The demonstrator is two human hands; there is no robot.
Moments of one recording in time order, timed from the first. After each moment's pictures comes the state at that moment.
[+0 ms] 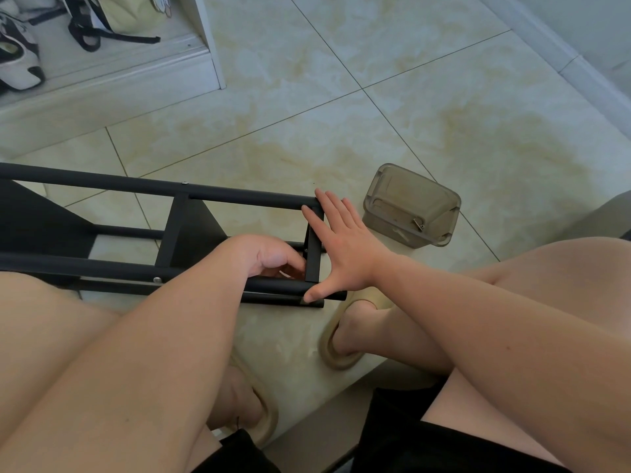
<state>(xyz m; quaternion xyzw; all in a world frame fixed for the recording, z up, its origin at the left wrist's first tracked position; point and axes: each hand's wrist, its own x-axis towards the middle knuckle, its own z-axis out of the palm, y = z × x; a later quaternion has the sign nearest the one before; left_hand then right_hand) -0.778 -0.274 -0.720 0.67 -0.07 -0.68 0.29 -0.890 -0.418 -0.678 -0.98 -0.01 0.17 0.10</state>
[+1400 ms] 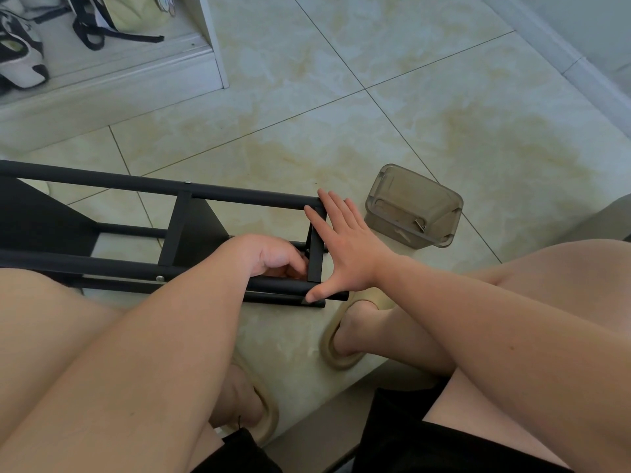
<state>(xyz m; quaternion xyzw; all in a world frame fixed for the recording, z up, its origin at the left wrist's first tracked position) -0.777 -0.273 -0.722 0.65 -0.10 -0.70 0.28 -0.889 -0.418 -0.679 -0.98 -0.01 0.17 0.10</state>
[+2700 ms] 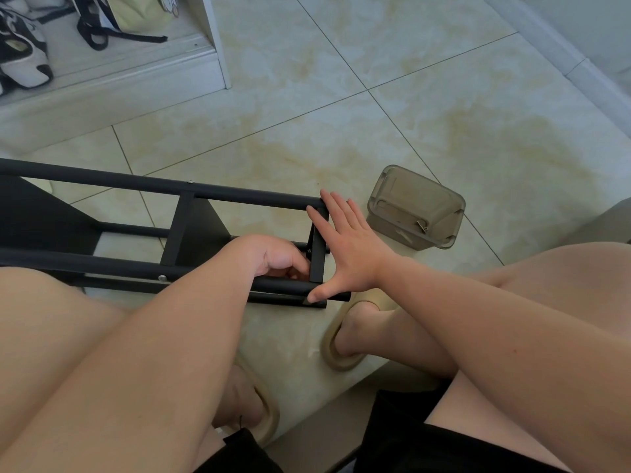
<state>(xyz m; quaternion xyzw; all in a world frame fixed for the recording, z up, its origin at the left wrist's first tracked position) -0.780 -0.277 -0.716 0.69 -0.12 -0.67 0.26 -0.889 -0.419 -0.681 -0.98 -0.01 0.17 0.09</state>
